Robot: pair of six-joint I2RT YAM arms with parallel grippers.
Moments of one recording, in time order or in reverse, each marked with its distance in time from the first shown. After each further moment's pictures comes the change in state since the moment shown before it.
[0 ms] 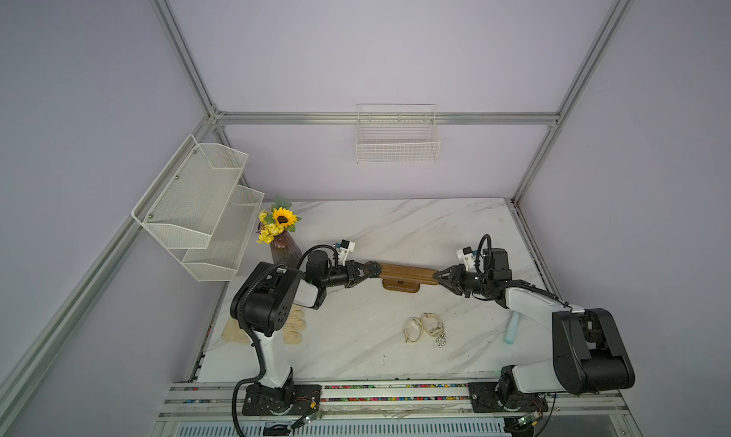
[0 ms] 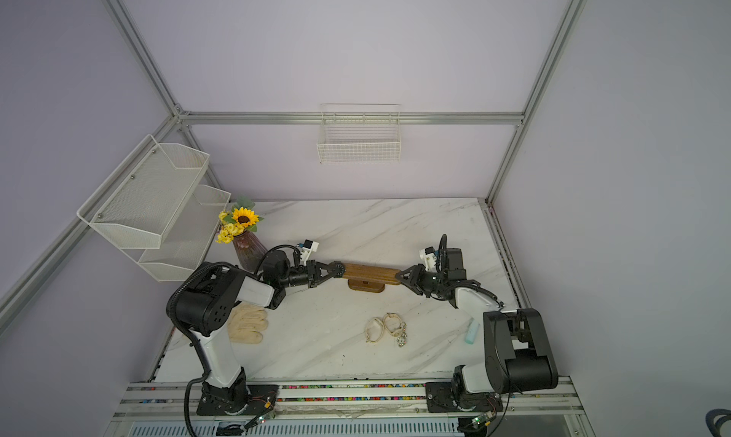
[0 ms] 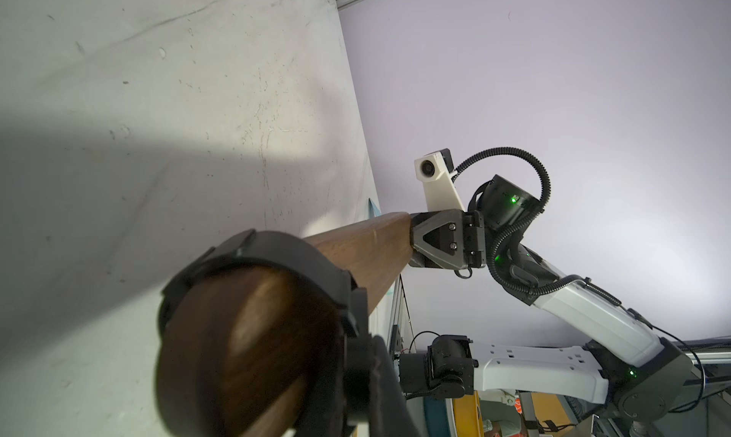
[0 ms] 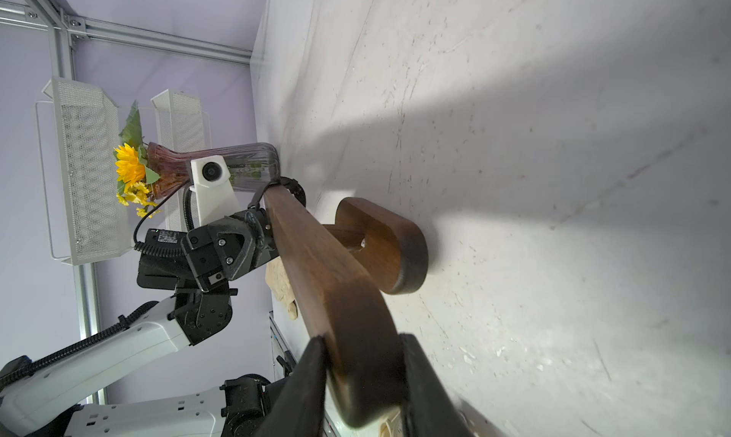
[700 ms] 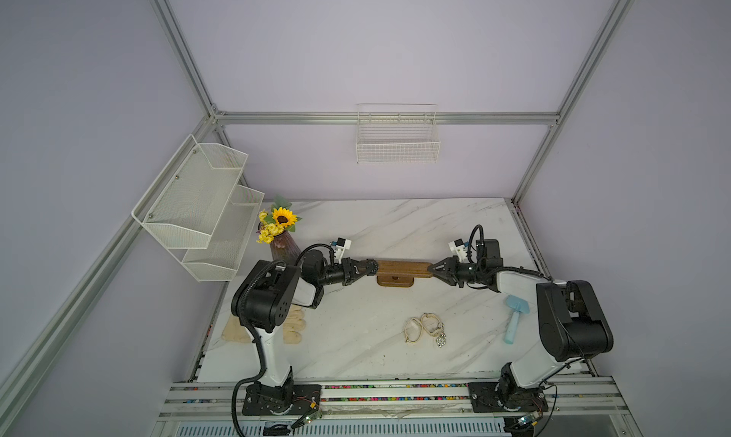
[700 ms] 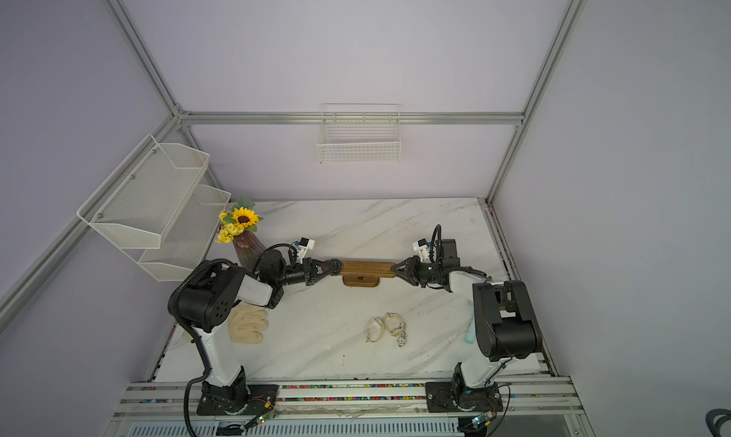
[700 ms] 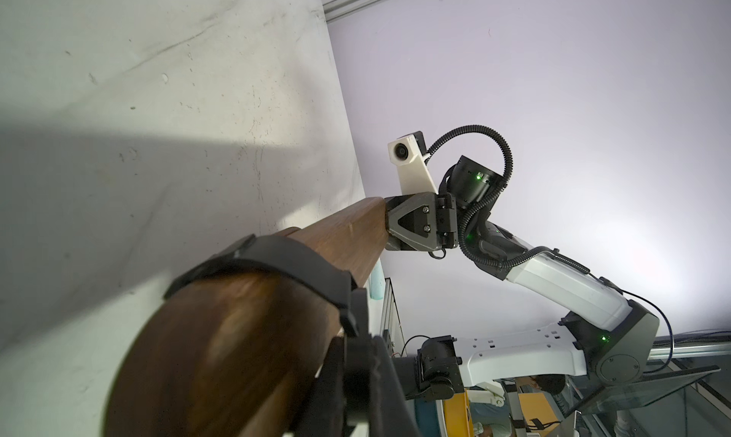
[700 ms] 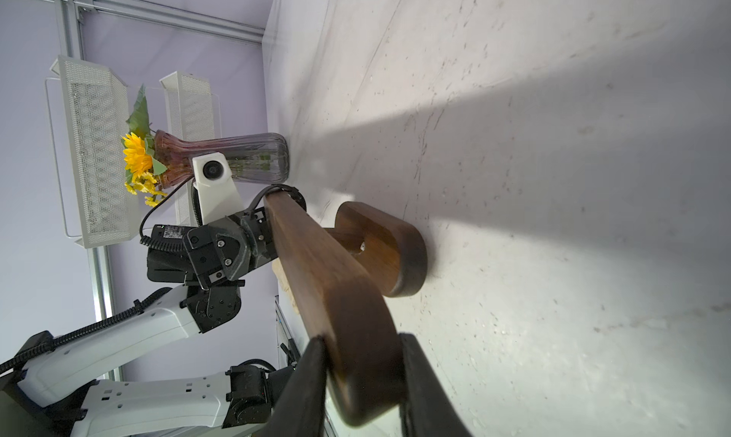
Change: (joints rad) left arm 0.022 0.040 0.011 0.093 0.031 -0.069; right arm -0.001 0.199 0.134 0.019 -0.089 -0.068
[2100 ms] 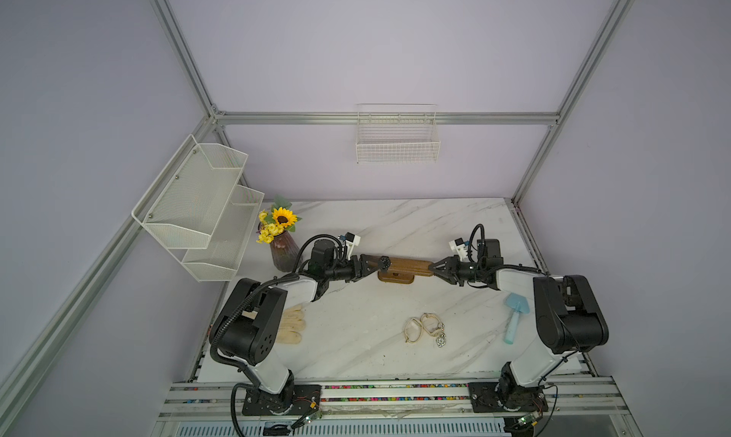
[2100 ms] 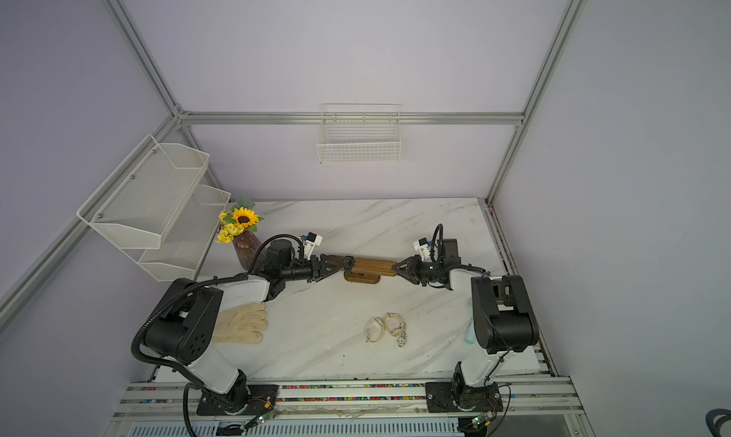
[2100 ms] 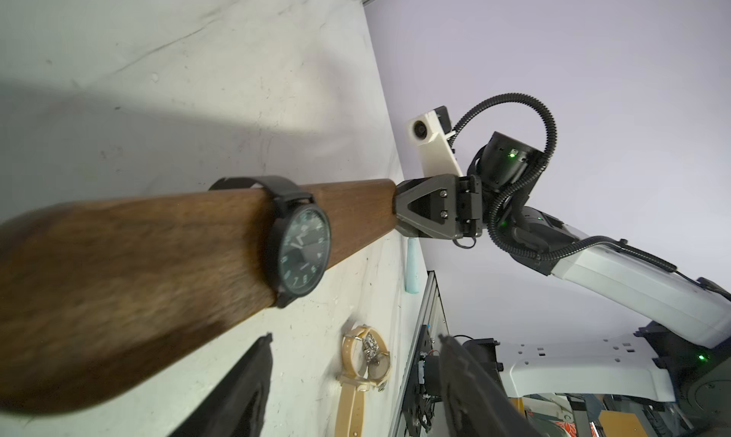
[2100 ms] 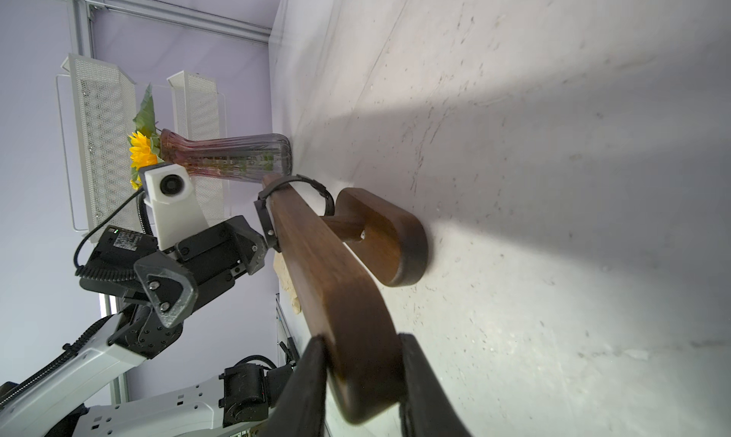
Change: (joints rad) left arm -0.080 -0.276 0.093 -0.686 -0.194 0.330; right arm -0.032 0.043 0.010 0.028 -0.039 -0.033
